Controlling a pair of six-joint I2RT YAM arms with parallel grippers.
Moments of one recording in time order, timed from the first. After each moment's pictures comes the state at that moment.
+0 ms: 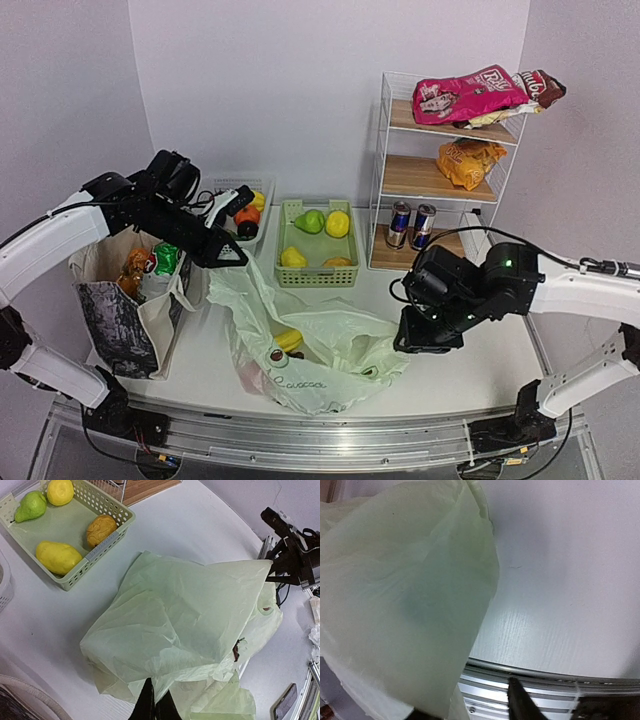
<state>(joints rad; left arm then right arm) -0.65 1.32 1.34 -0.87 0.44 0.01 1.12 1.29 1.10 -1.00 0.10 1.03</state>
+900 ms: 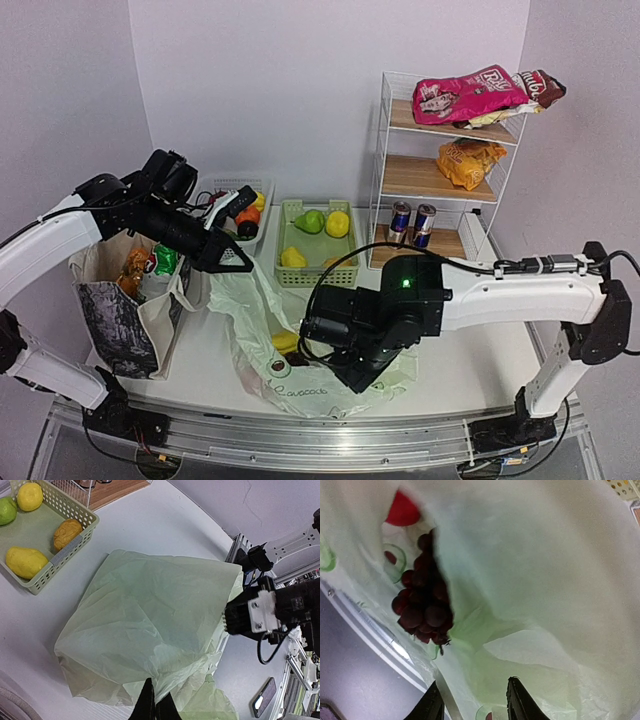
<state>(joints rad) -0.70 1.29 1.33 -0.87 0.55 -0.05 1.40 1.75 1.56 -1.21 0.20 0.56</state>
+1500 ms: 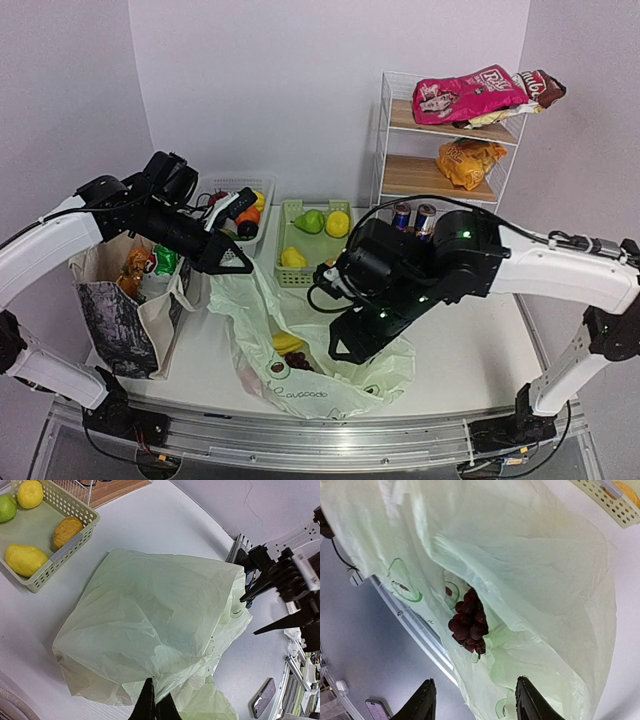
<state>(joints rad) -0.70 1.28 1.32 -0.86 0.55 -0.06 1.29 1.60 1.58 -1.10 0.01 0.54</state>
